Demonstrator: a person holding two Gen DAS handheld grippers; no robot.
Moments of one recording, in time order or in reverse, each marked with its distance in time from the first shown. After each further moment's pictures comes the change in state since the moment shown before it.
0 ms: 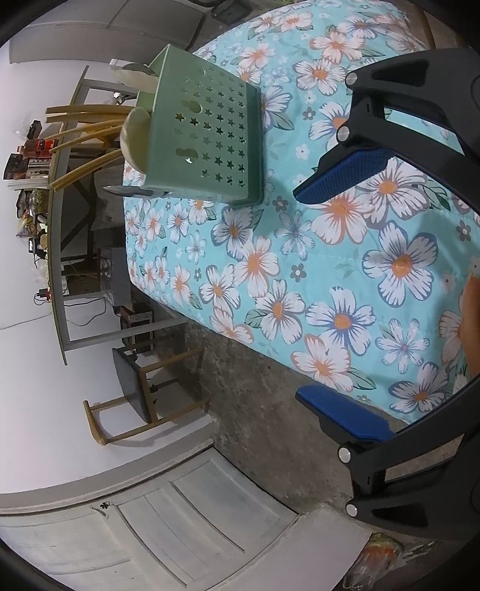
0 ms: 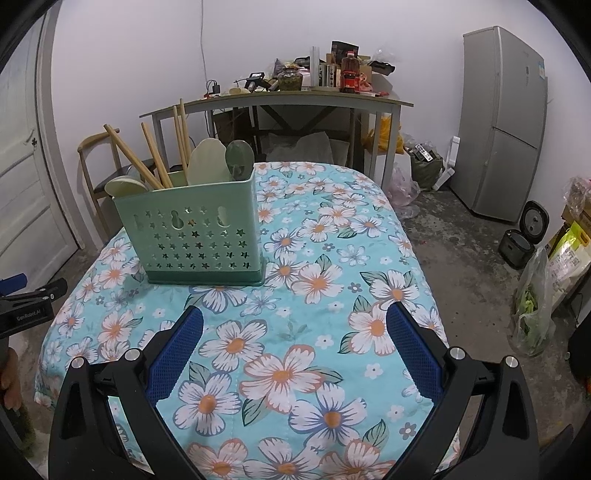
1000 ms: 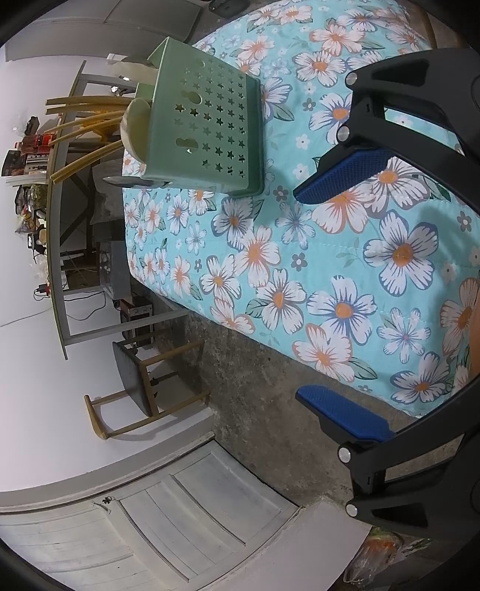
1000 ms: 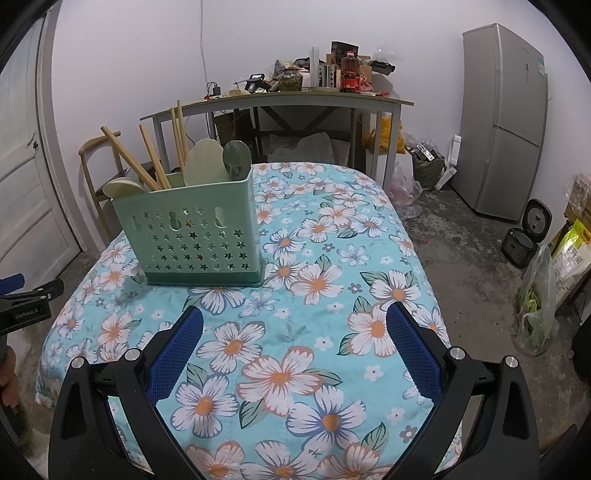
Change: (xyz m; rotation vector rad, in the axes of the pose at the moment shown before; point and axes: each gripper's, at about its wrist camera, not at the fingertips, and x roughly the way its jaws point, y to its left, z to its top) left arm 0.002 0.003 0.001 0.002 -0.003 0.029; right arm 0.004 -0.007 -0.001 0.006 -0.003 0.020
